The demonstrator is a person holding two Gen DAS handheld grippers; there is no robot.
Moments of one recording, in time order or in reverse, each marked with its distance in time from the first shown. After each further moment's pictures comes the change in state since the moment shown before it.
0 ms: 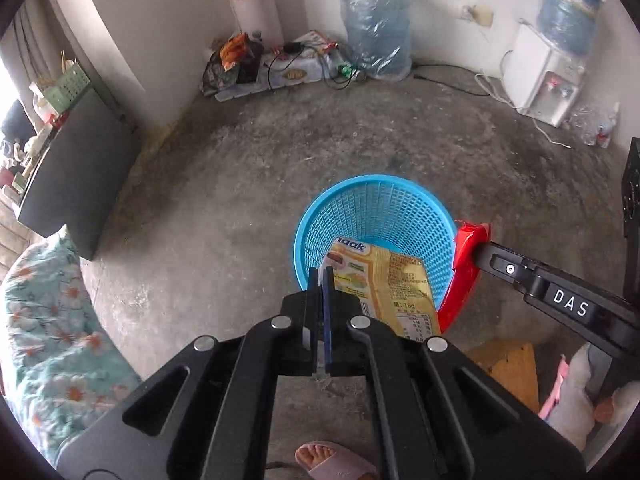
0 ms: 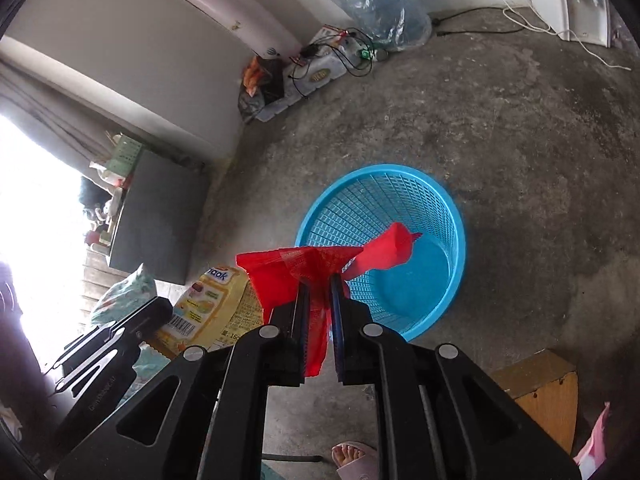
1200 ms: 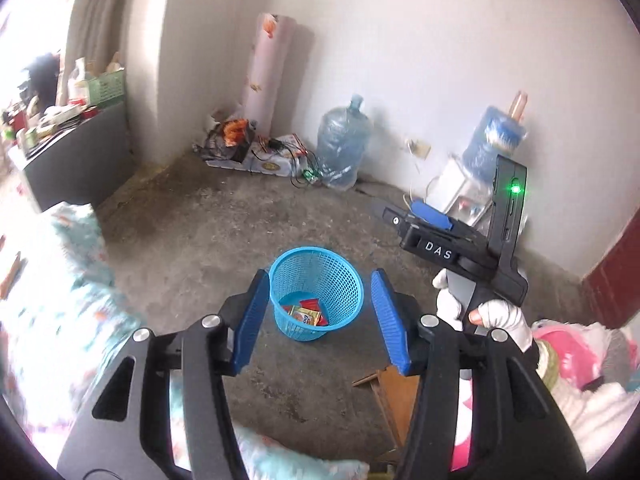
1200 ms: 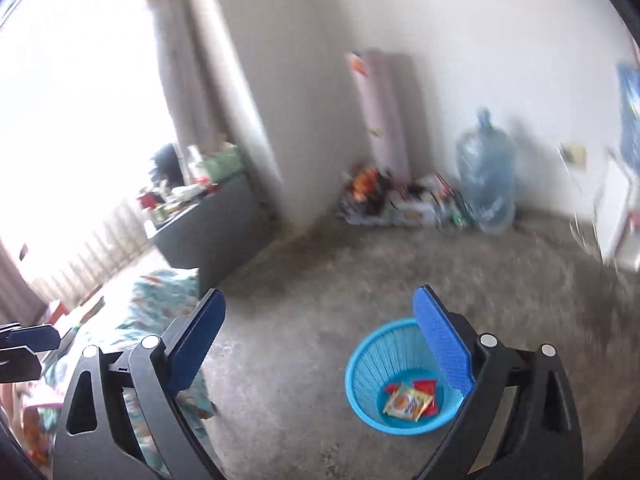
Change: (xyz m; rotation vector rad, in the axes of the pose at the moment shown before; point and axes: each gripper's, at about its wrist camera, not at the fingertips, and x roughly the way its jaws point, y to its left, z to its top) left arm -0.281 0.130 -0.155 -0.233 -0.417 -0.319; right arm -0.144 0.171 -0.065 -0.621 -0.398 0.096
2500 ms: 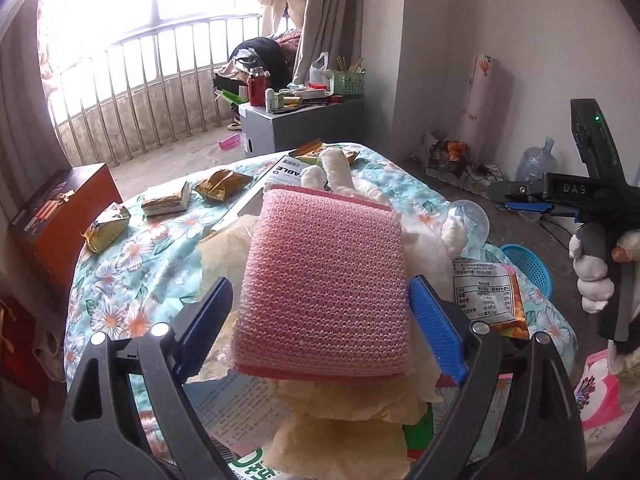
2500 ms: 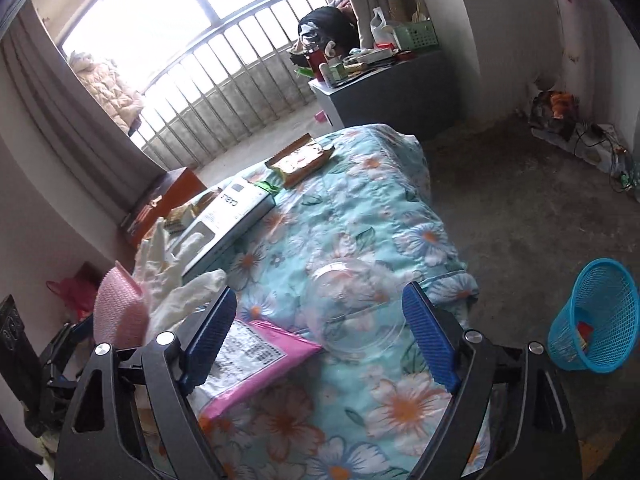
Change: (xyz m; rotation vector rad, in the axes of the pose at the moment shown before) left arm -0.231 0.183 -0.184 -0.239 -0.103 0.647; right arm 0.041 0.301 -0.076 -0.177 0.482 0.413
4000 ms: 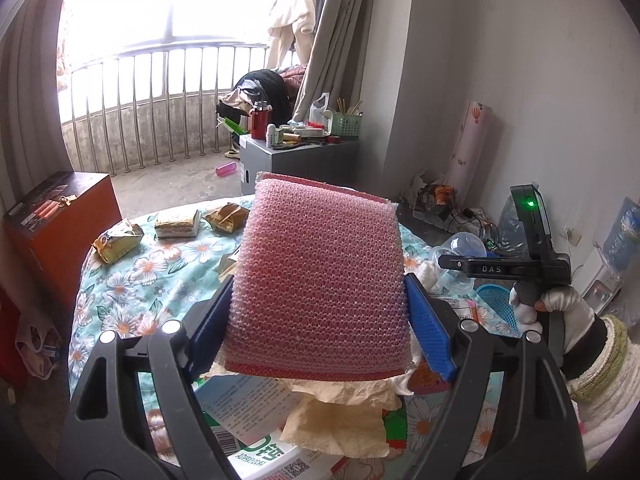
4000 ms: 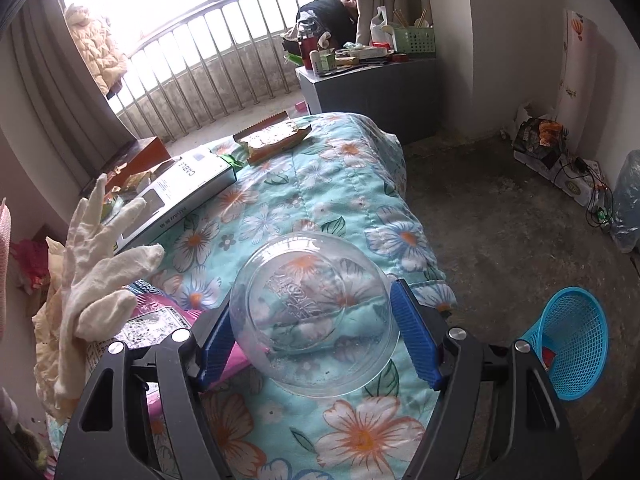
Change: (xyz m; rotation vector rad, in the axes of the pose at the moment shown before) left arm -0.066 0.009 0.002 -0.073 -0.155 -0.040; right arm 0.028 0.003 -0.009 -0.121 0.007 -0.129
